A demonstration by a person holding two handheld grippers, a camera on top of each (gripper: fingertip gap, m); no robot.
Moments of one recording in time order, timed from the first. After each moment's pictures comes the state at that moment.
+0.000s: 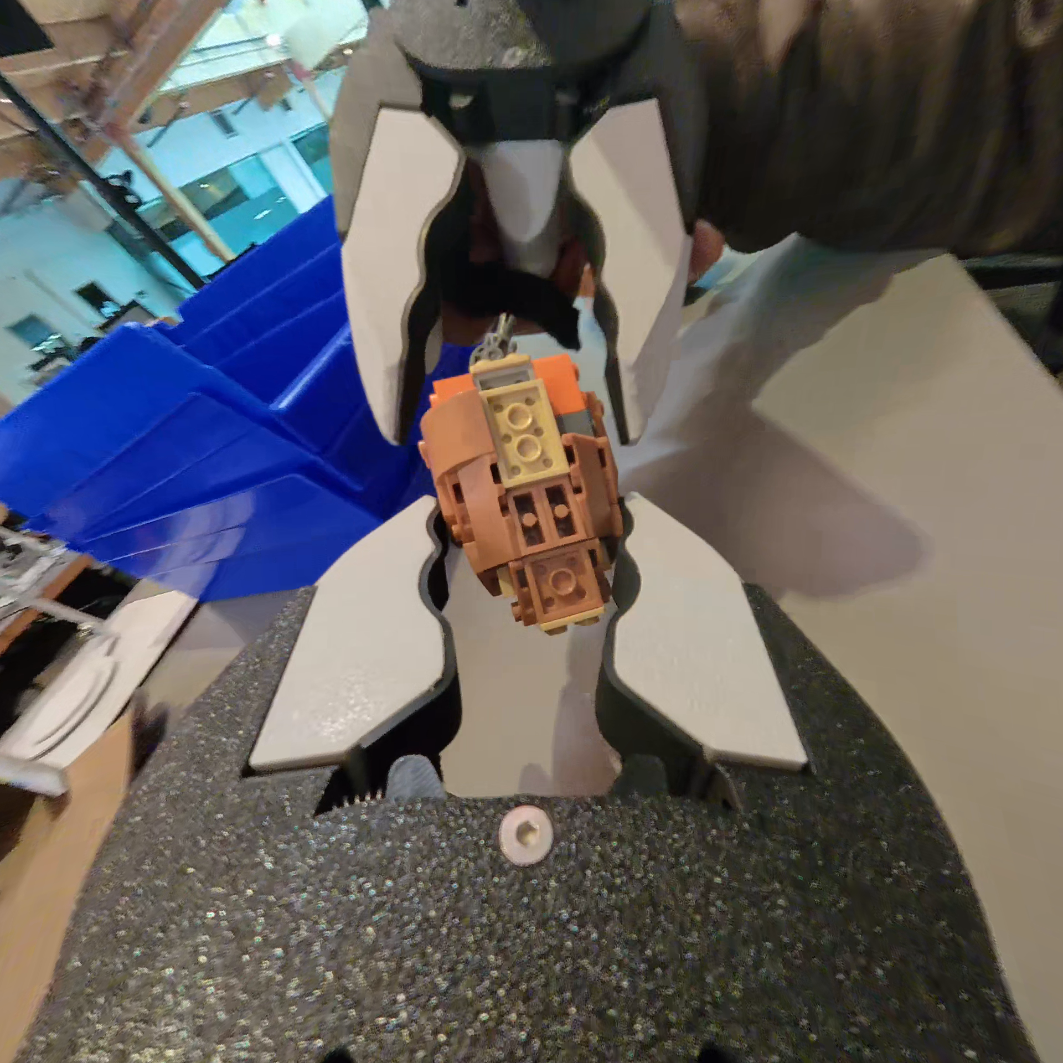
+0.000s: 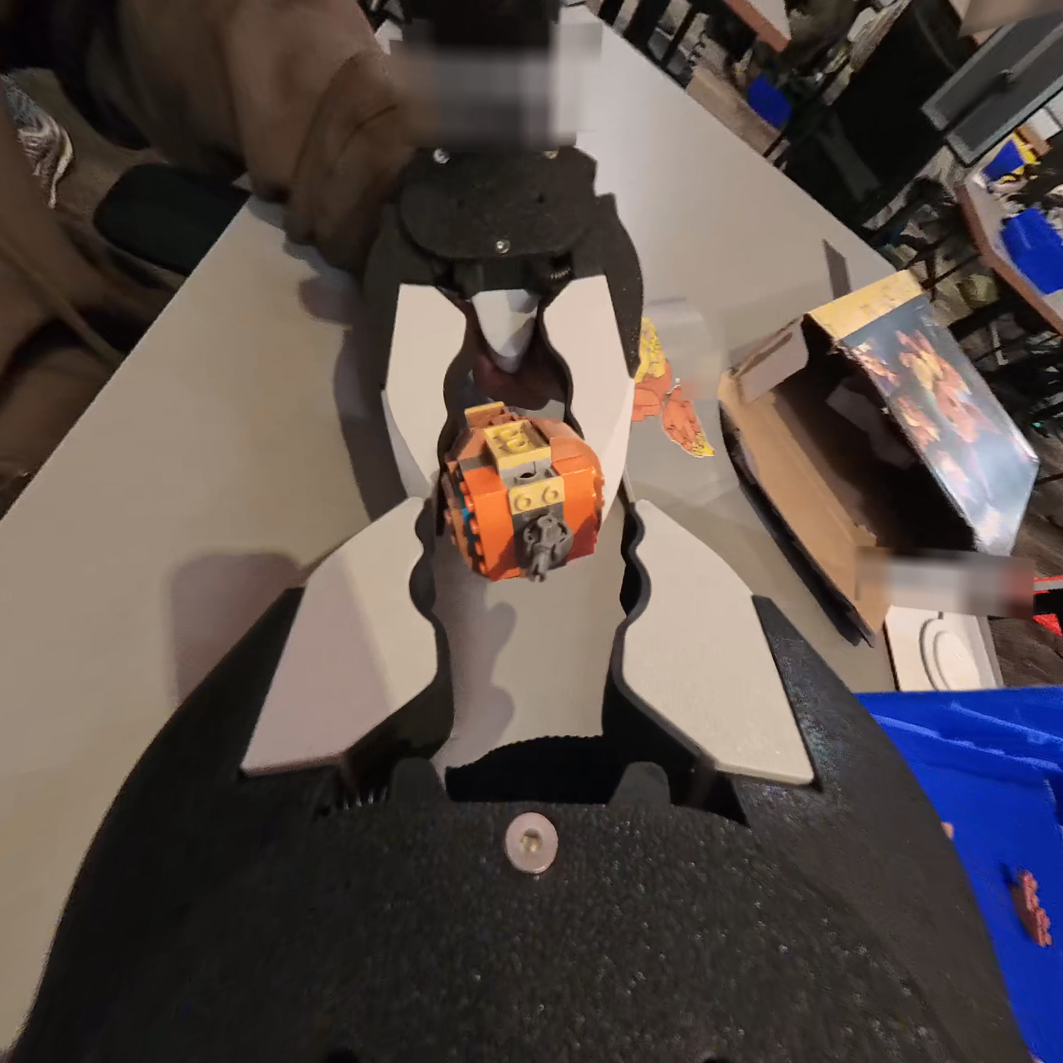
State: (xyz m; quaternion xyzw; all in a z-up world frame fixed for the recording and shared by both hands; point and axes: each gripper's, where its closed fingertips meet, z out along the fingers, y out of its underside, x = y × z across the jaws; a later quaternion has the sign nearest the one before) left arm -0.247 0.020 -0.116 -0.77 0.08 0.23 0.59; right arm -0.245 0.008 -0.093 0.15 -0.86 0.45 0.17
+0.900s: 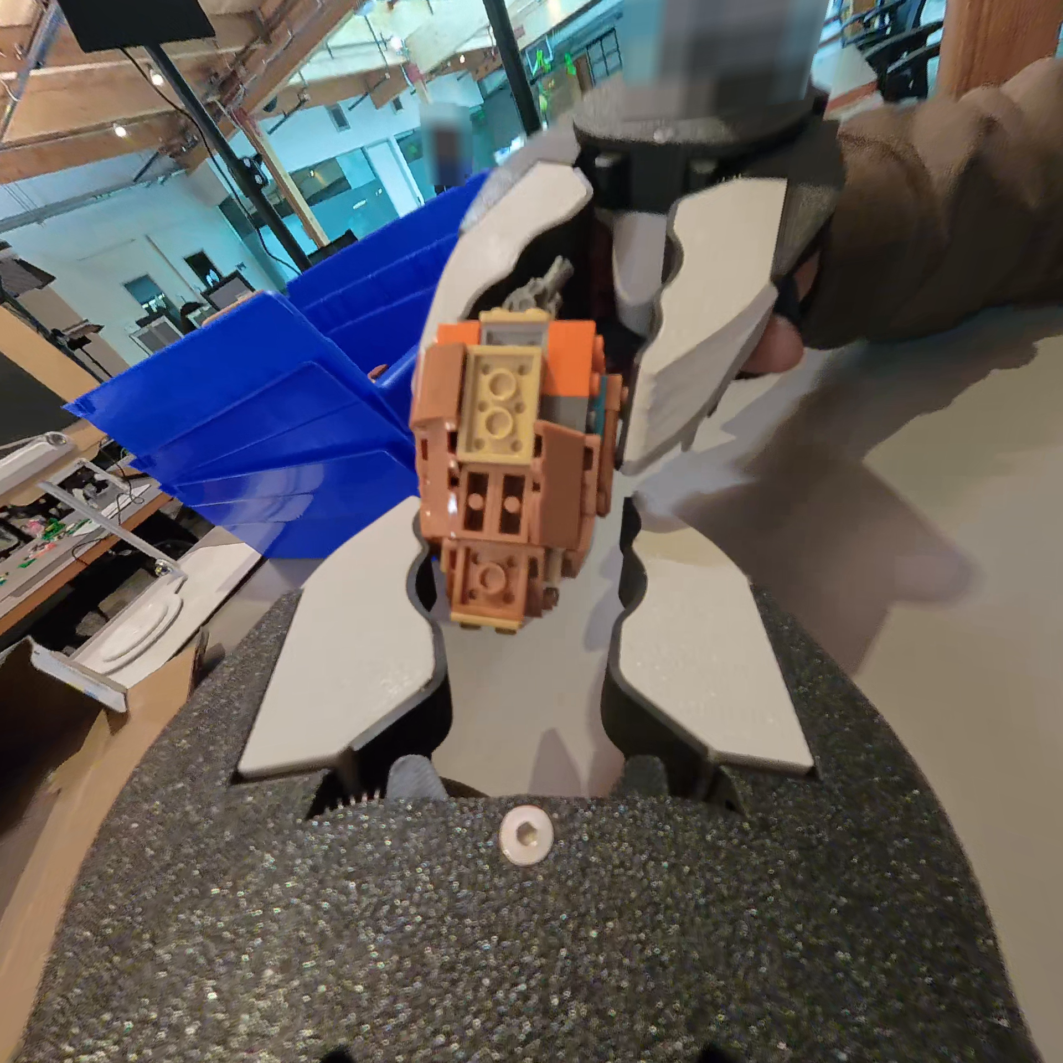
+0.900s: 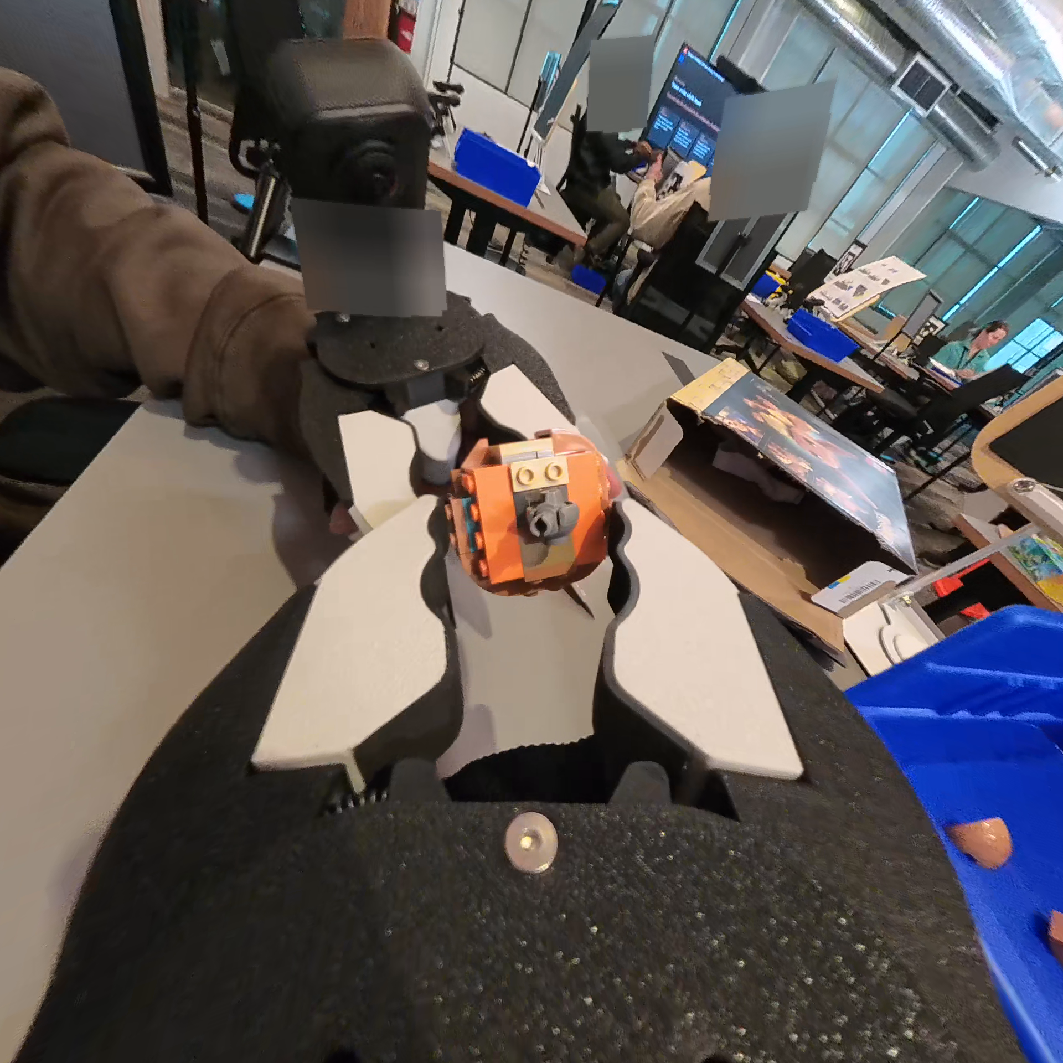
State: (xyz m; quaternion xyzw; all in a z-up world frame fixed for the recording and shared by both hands) left arm -0.274 0.012 -0.102 -0.75 0.00 0.26 0.61; right arm -0.260 -0.010 -0.069 0.05 -0.77 0.60 0.22
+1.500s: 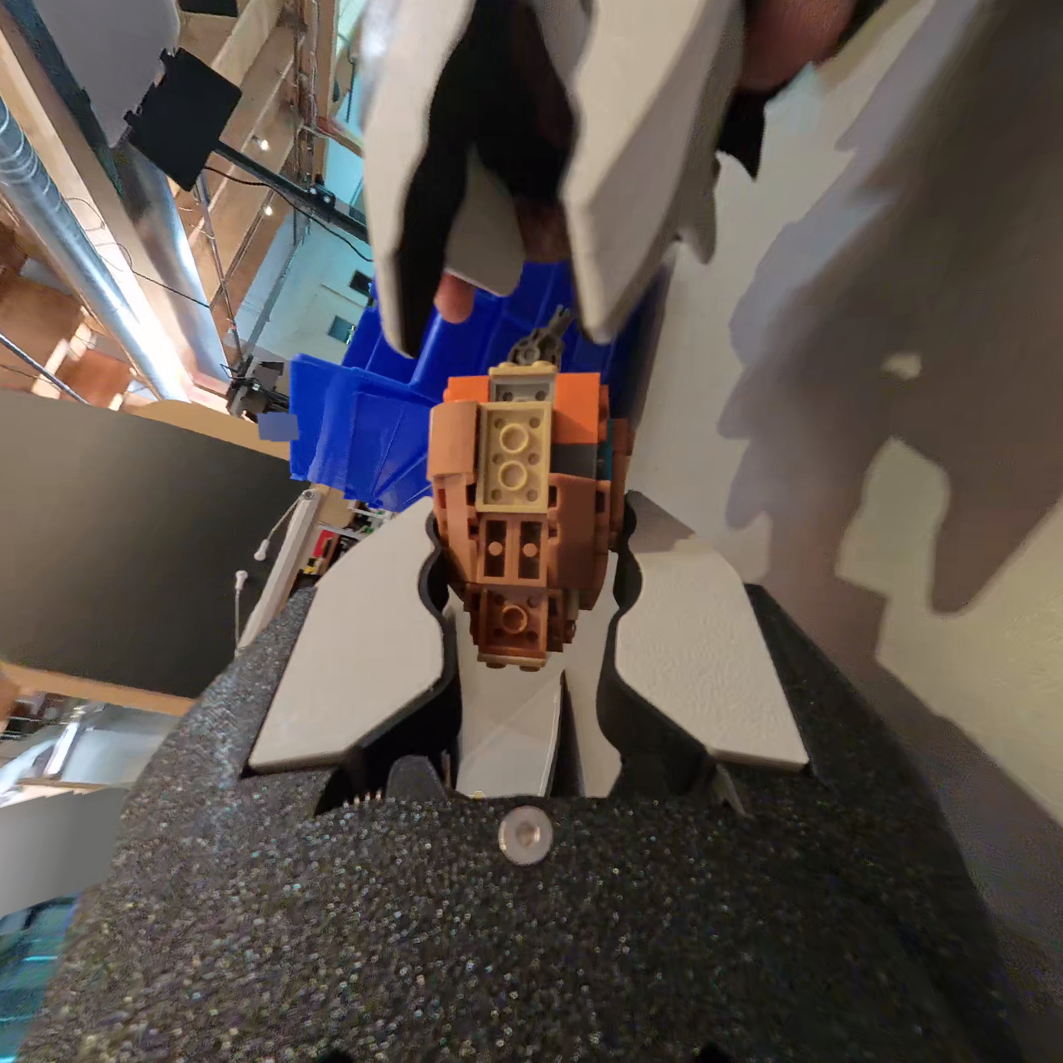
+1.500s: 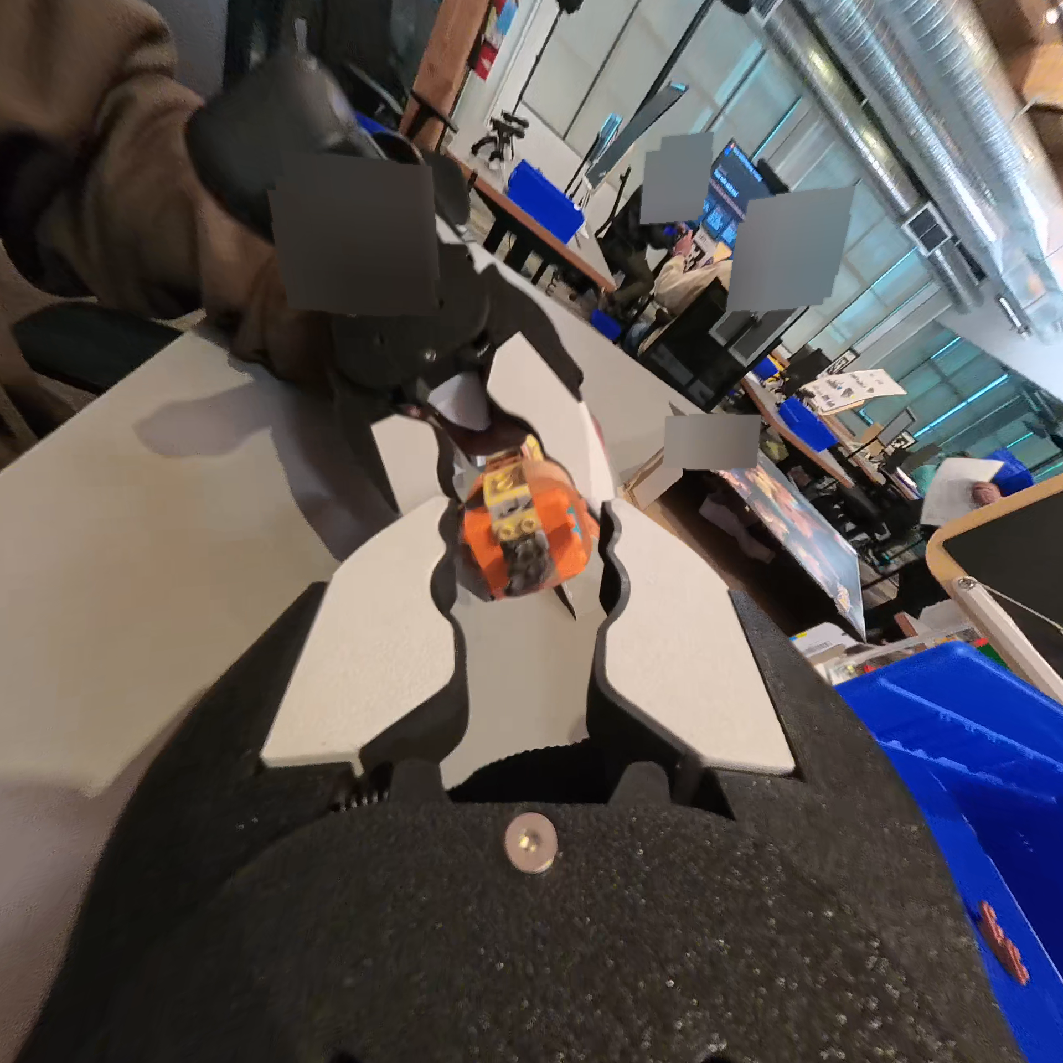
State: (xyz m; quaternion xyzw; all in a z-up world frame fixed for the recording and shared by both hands) left arm -0.284 0.004 -0.113 -0.75 0.12 0.49 0.42; right arm -0.242 0.008 -0.073 0.16 -0.75 0.59 0.25
